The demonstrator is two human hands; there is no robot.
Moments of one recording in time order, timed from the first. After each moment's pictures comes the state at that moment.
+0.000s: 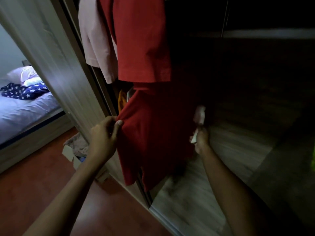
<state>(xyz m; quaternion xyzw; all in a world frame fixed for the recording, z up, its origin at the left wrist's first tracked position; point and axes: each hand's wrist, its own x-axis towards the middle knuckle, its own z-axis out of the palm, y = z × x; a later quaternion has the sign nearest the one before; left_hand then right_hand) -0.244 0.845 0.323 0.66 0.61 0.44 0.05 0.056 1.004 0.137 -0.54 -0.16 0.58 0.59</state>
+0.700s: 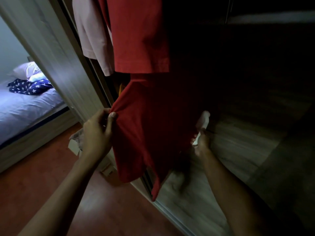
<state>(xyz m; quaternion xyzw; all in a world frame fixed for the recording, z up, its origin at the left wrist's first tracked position) -0.240 0.829 0.331 0.64 0.61 0.46 0.03 0.055 0.999 0.080 -0.51 -0.11 0.63 0.58</state>
